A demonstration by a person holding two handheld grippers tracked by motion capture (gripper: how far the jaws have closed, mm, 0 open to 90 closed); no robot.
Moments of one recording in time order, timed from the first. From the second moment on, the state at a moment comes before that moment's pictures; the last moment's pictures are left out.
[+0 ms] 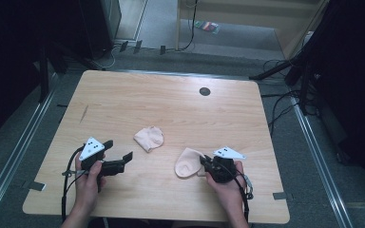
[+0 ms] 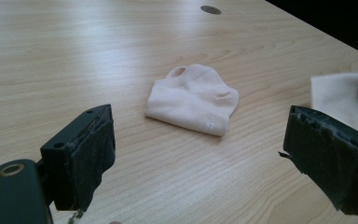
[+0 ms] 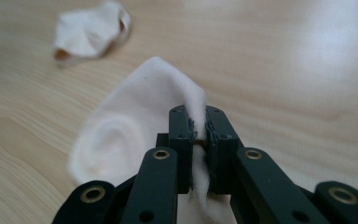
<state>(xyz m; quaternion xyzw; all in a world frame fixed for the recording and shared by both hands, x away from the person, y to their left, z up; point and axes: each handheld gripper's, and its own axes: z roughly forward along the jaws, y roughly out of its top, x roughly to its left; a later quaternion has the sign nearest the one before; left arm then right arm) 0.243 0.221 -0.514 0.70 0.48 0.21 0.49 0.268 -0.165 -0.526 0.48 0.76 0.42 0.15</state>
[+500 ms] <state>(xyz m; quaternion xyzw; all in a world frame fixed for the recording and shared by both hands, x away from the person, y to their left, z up) 0.241 0.213 -0.512 0.72 0.45 0.18 0.50 0.235 -0.102 -0.494 0.42 0.74 0.52 0.11</state>
